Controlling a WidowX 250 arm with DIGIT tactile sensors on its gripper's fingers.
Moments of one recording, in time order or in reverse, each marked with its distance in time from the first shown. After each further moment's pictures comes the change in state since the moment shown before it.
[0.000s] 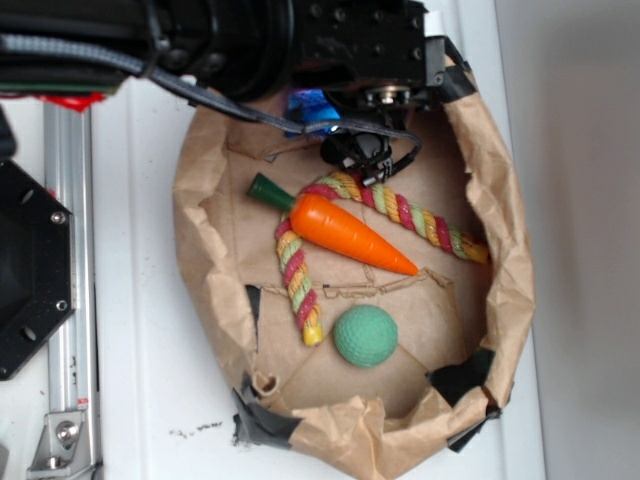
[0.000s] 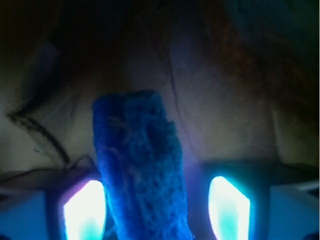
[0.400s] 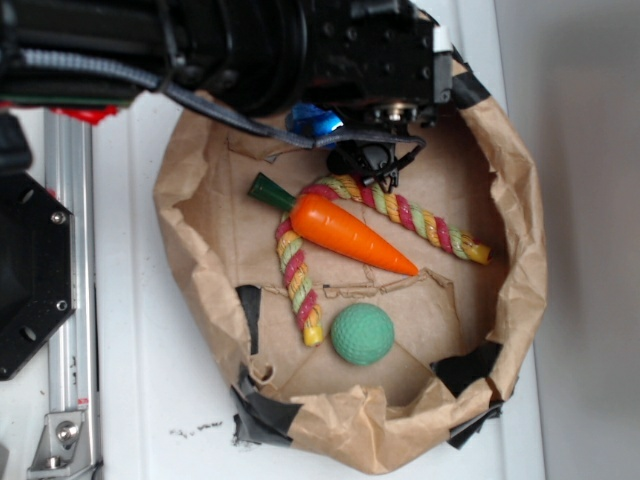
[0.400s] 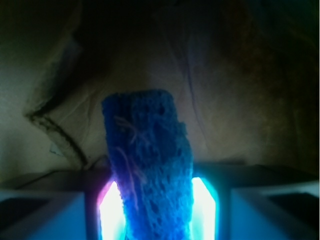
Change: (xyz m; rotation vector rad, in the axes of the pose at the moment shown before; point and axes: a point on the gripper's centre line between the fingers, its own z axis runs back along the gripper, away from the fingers) arm -0.002 -0.004 -0.004 0.022 0.013 0.007
